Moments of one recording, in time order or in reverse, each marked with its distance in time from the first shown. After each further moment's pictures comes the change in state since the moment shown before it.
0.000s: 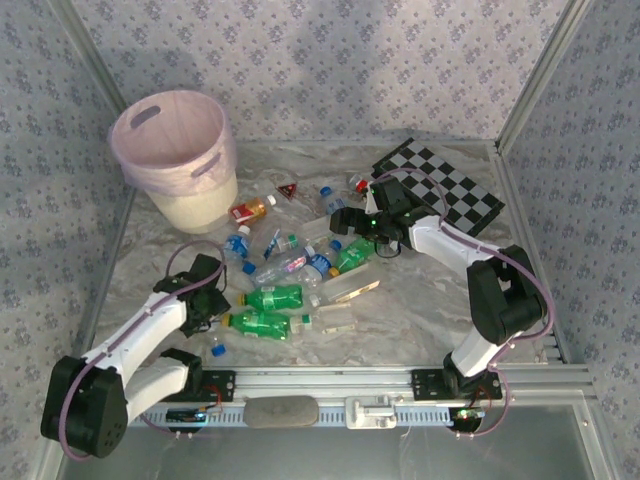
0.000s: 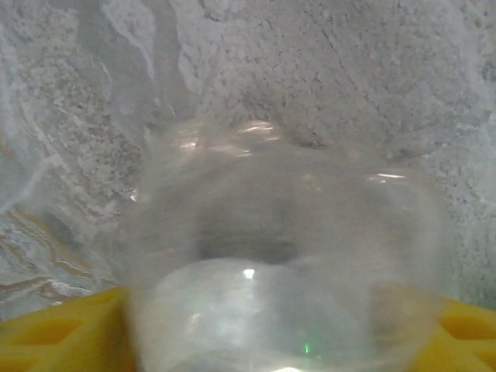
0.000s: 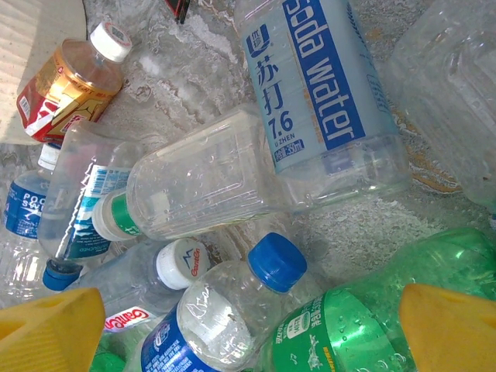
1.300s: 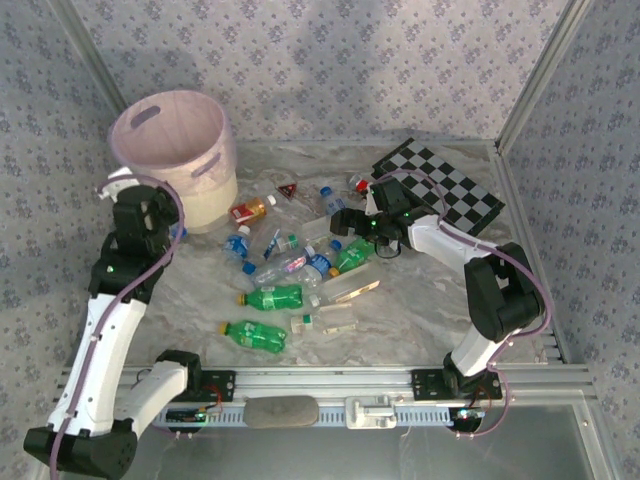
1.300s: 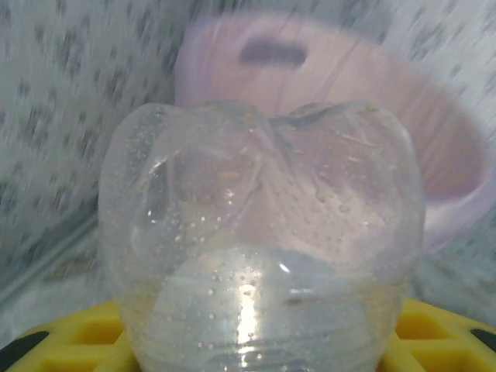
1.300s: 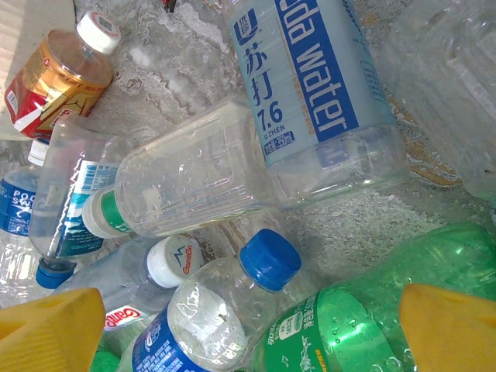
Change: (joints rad) left arm 0.153 -0.121 0.627 0.307 -0.274 0.496; right arm -0.006 0.019 0.000 -0.004 -0.015 0.000
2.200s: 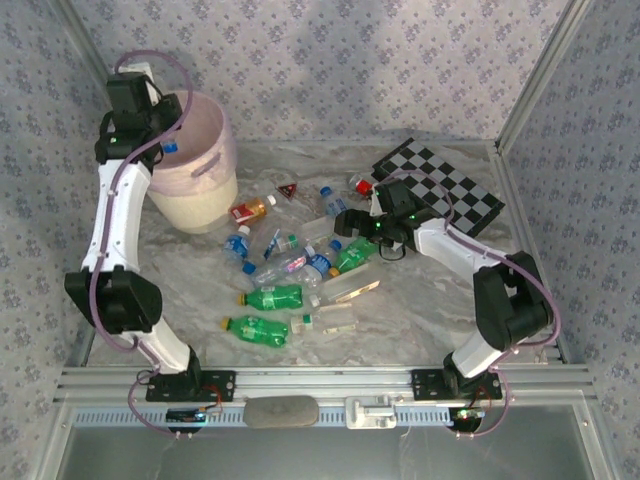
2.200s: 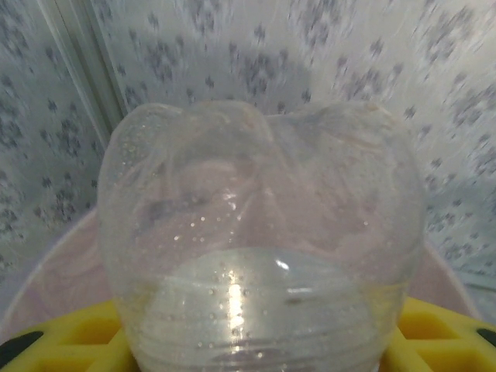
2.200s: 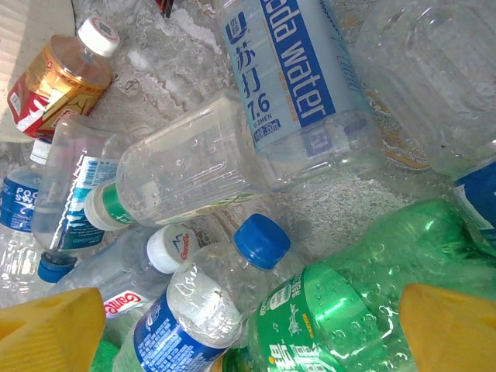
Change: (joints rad) left arm 0.197 0.795 0.769 -0.034 0.335 0.351; right arm -0.006 -0.070 -0.029 -0.034 0.025 0.003
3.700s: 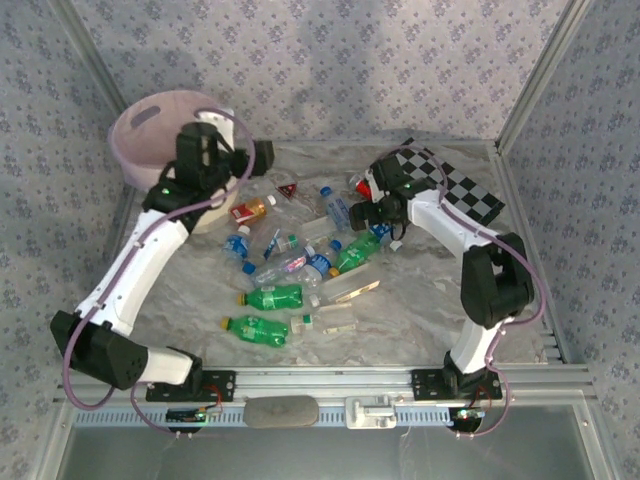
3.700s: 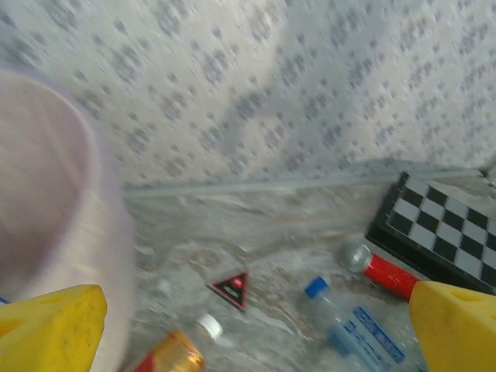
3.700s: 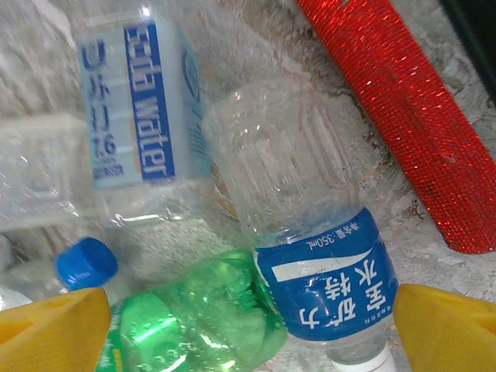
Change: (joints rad) left arm -0.420 -0.319 -0.483 0.188 0.080 -0.122; right arm -0.037 0.181 0.329 -0.374 0.291 -0.454
